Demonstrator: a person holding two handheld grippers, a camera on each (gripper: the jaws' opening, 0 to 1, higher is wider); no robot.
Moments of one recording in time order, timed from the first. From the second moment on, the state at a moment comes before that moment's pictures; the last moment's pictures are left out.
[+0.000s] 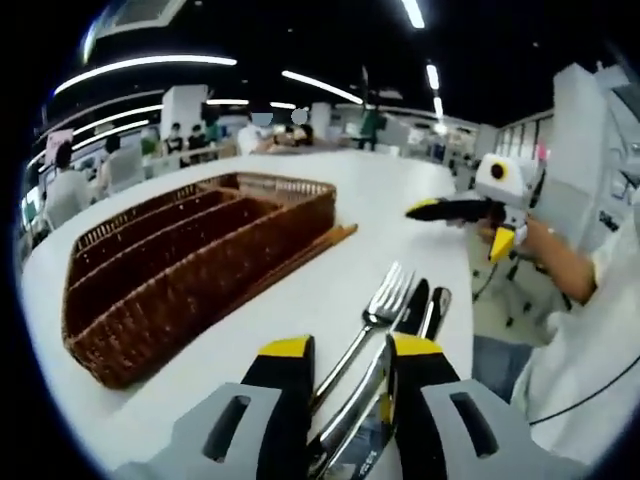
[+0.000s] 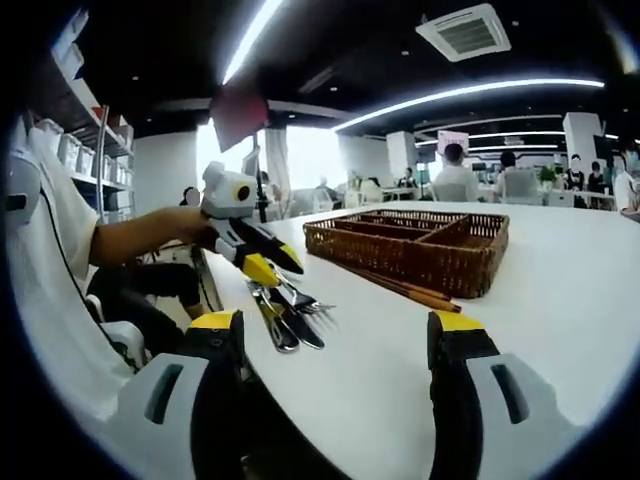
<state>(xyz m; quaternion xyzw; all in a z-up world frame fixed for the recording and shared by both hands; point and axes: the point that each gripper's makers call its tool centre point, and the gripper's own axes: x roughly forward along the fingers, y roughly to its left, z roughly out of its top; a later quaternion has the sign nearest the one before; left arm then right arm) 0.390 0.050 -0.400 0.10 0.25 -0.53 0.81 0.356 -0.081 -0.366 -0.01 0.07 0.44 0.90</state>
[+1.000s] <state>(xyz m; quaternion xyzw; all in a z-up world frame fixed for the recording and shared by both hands) 0.401 0.045 -0.411 0.20 0.27 -0.58 0.74 0.344 -0.082 -0.379 0.01 0.08 0.44 0.89</state>
